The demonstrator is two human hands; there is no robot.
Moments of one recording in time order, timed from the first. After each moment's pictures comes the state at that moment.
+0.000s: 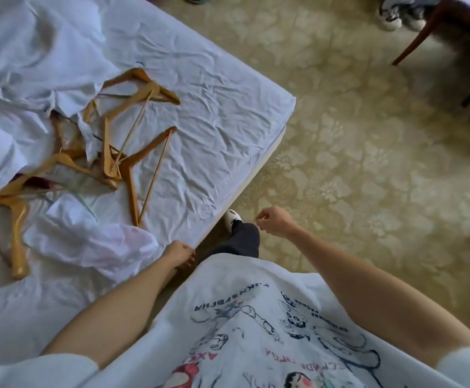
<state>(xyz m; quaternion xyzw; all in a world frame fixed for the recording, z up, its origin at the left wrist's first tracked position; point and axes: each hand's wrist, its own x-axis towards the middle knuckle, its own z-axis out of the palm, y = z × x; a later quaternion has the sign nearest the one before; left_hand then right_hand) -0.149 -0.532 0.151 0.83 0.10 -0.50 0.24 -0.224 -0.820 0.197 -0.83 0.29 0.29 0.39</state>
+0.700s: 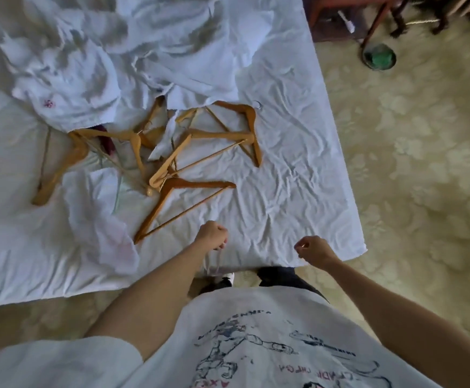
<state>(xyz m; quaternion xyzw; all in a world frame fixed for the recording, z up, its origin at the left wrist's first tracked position) 0.126 -0.705 0.194 0.77 0.32 -0.35 0.43 0.170 -1.007 0.190 -0.88 0.08 0.42 0.22</state>
